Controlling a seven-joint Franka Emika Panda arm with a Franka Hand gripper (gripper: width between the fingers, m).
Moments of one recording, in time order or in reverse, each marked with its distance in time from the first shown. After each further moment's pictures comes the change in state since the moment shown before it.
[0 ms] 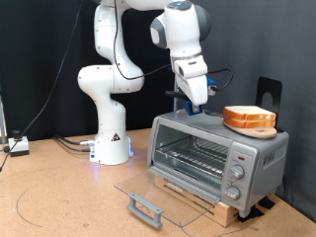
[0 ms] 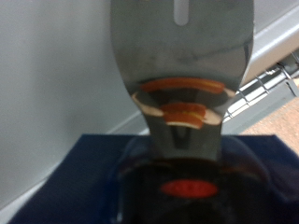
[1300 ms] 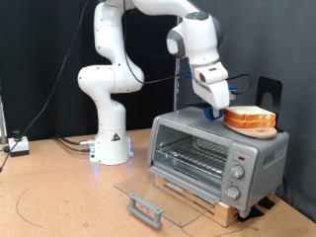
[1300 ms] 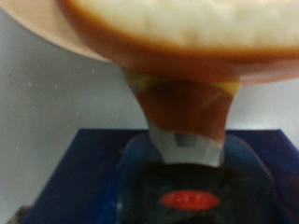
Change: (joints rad) arm 0.019 0.047 0.154 -0.016 0.084 0.185 0.054
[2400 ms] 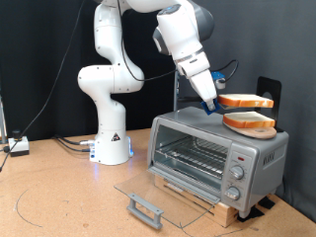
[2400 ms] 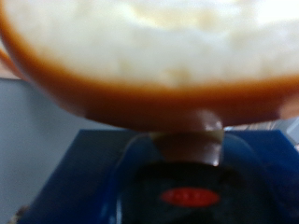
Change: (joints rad) arm -0.010 -0.047 -0.128 -0.031 0.237 0.076 -0.153
